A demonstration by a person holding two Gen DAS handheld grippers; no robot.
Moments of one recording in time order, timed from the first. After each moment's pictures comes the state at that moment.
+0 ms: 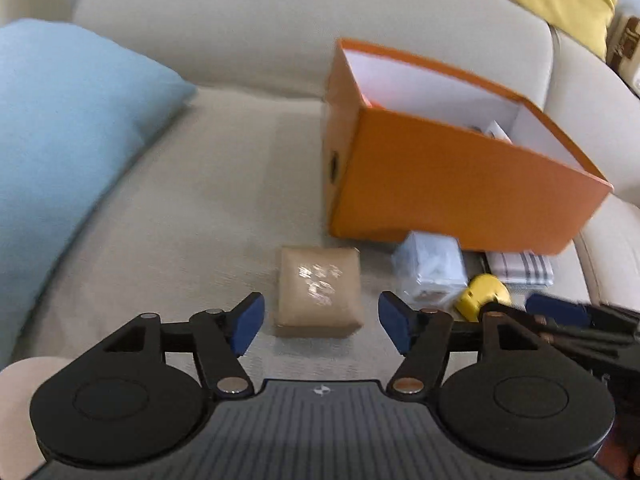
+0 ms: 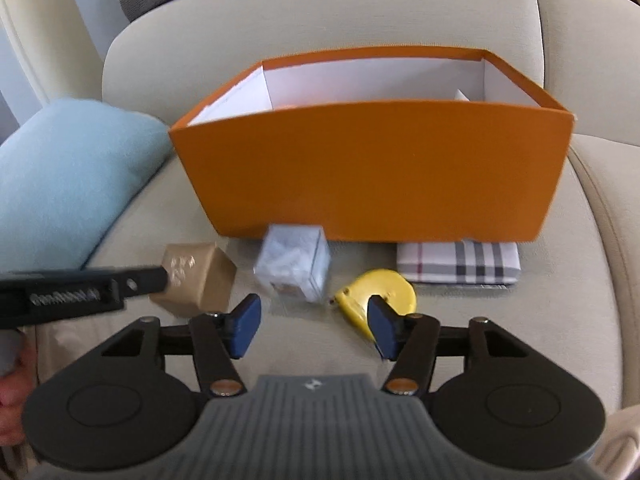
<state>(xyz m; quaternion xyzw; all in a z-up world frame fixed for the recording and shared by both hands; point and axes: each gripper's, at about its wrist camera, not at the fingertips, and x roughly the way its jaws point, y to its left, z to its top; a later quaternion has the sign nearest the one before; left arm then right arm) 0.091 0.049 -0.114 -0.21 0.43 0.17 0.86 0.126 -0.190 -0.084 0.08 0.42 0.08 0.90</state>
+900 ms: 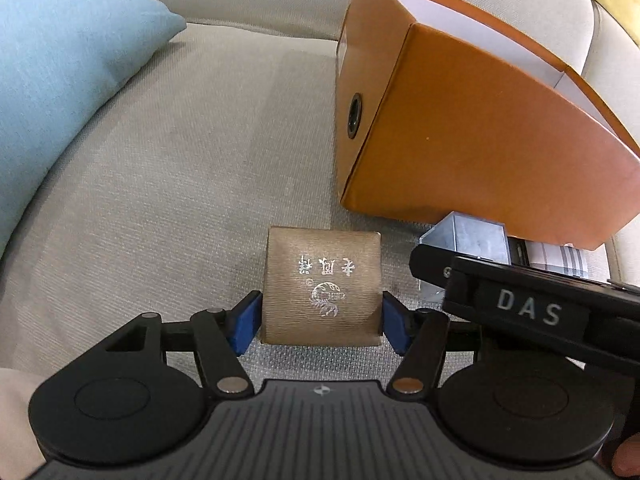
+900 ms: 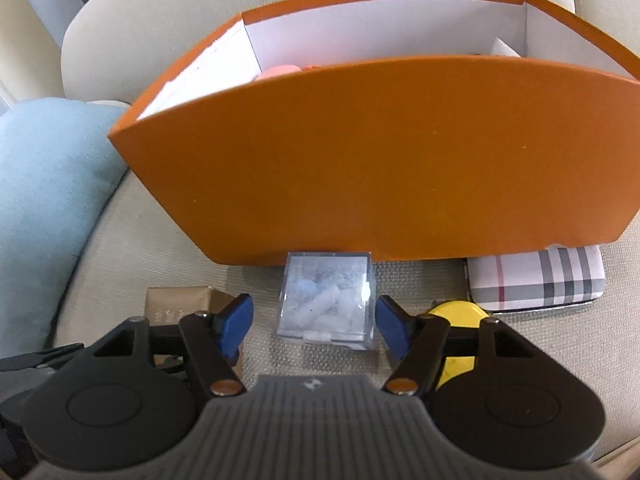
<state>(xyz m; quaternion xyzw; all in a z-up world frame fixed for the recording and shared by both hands) 0.124 0.069 -0.156 -0.25 0.48 0.18 0.82 0.208 -0.150 -0.123 0.12 0.49 0.06 0.86</state>
